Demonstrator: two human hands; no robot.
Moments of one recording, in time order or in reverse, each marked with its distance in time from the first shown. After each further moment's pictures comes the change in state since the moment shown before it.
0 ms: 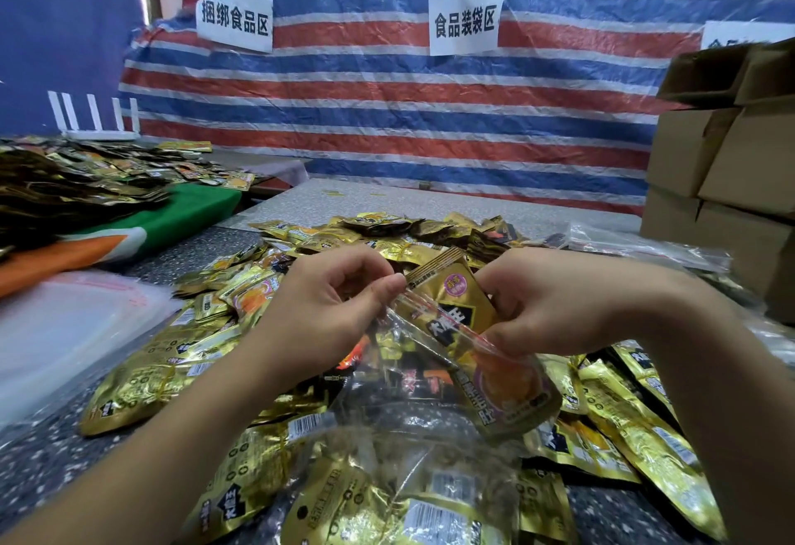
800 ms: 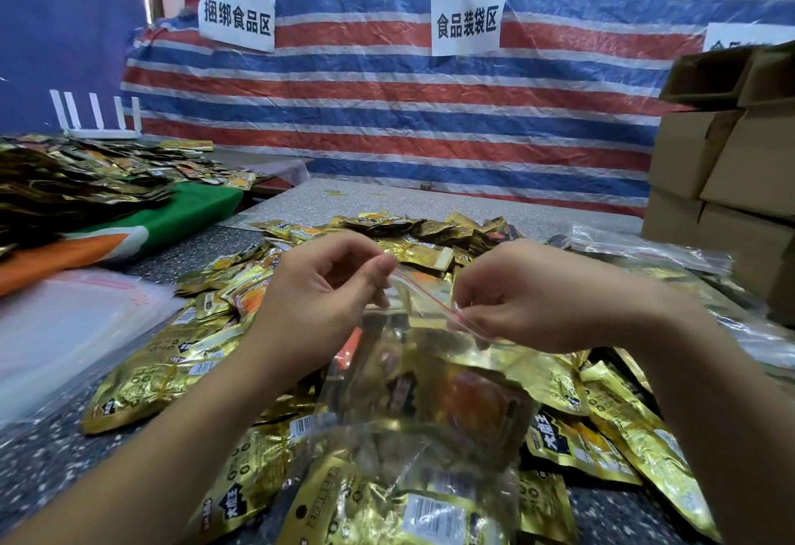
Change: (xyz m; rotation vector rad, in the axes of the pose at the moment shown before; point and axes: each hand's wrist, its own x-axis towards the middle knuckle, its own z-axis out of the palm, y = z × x) left_hand 0.000 0.003 0.001 -0.077 0.128 -0.007; right_hand 0.005 -0.006 0.008 -0.001 0.142 -0.083
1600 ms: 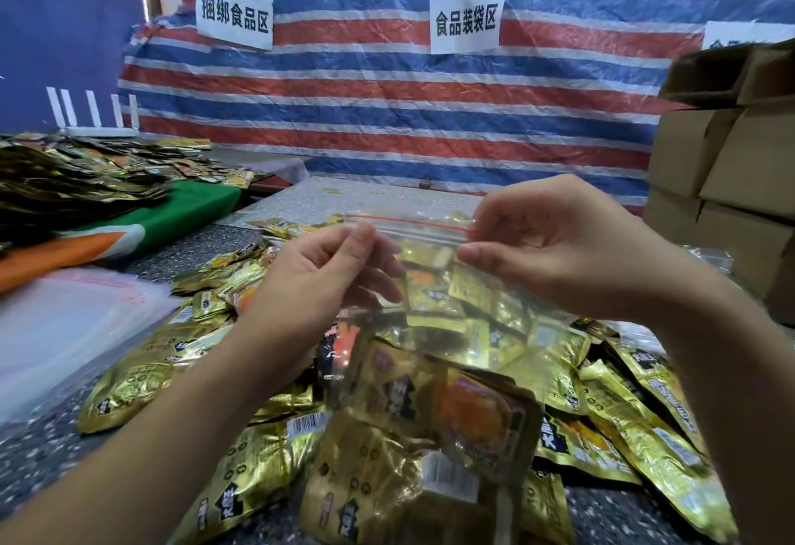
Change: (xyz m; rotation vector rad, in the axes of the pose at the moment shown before) left_hand 0.004 0.015 -0.001 -0.432 -0.064 -0.311; right_hand -0.011 -0.001 -0.018 0.287 0.375 -0.174
